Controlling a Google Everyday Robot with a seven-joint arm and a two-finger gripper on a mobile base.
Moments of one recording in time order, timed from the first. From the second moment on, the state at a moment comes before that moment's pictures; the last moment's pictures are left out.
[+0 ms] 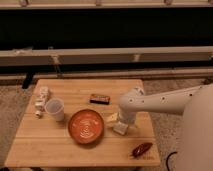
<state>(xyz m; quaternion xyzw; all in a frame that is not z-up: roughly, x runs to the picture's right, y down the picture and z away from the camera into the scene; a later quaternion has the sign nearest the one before) 0.095 0.205 0.821 -0.24 0.23 0.73 0.59</state>
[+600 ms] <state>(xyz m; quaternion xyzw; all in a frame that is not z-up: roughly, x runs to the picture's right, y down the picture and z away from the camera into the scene) 0.098 0.208 0.831 -0.24 0.23 0.74 0.59</state>
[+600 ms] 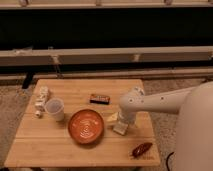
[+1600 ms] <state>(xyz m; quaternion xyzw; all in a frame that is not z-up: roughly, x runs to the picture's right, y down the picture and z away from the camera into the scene) 0.102 0.209 0.832 -0.24 0.24 0.74 0.58</state>
